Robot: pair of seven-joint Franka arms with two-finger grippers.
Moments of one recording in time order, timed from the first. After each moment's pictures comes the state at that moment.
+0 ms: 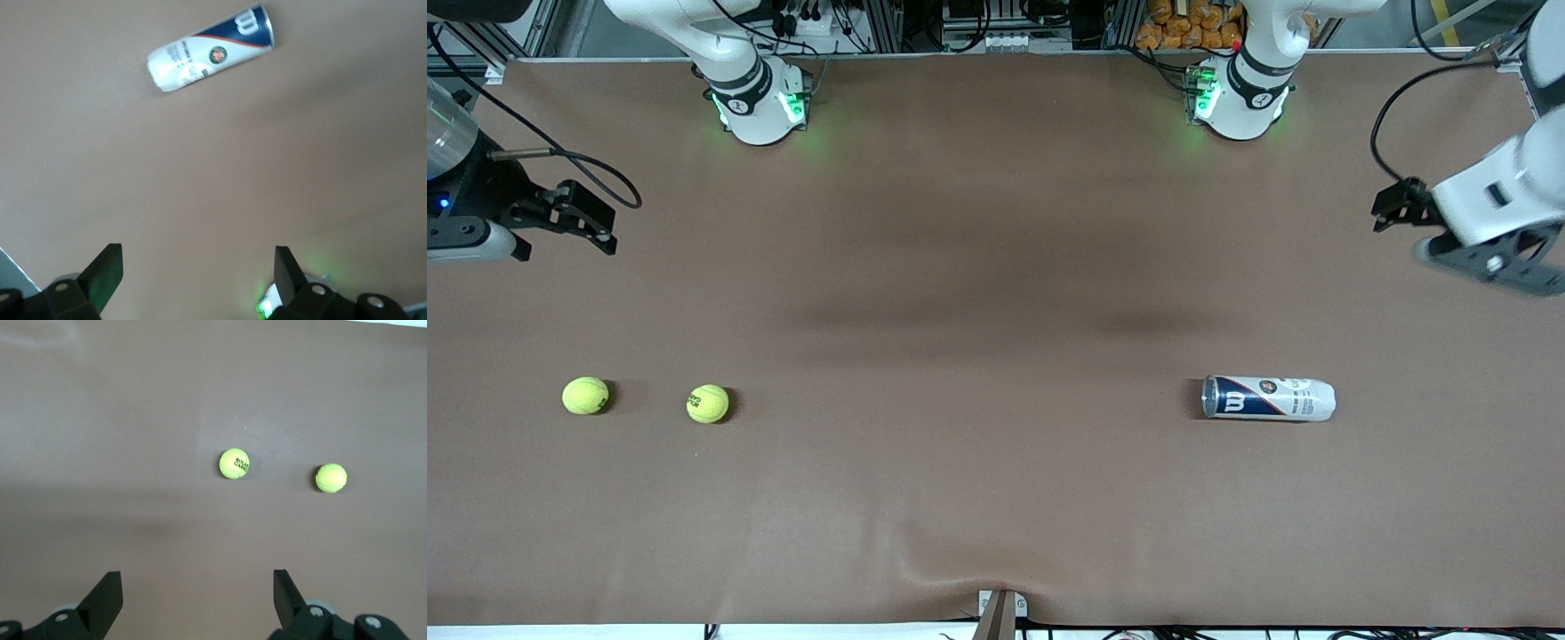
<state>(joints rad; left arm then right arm) -0.19 0.12 0.11 -1.55 0.09 1.45 0.42 0.17 0.04 -0.06 -1.47 -0.03 1.58 0.03</state>
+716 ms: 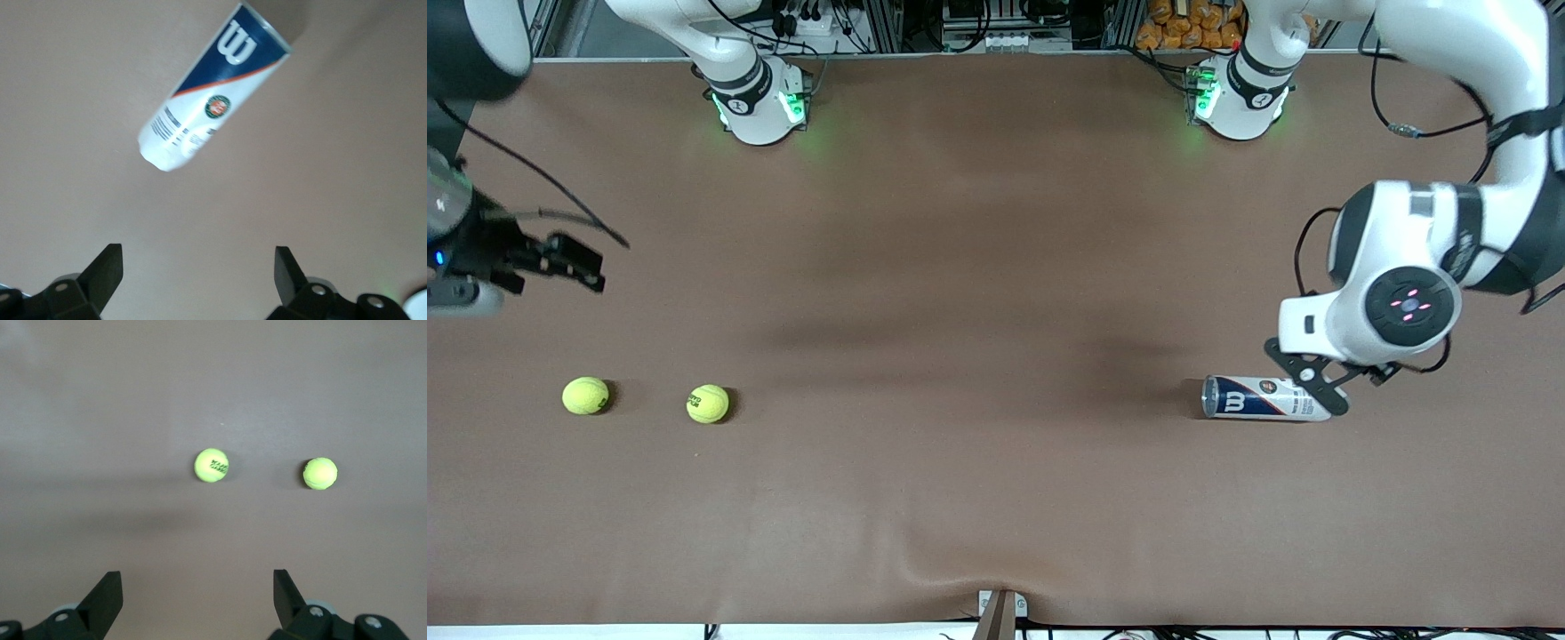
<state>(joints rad) -0.30 0.44 0.10 -1.53 0.30 1.72 0.64 0.08 0.13 -0.07 -1.53 -0.03 1.68 0.01</state>
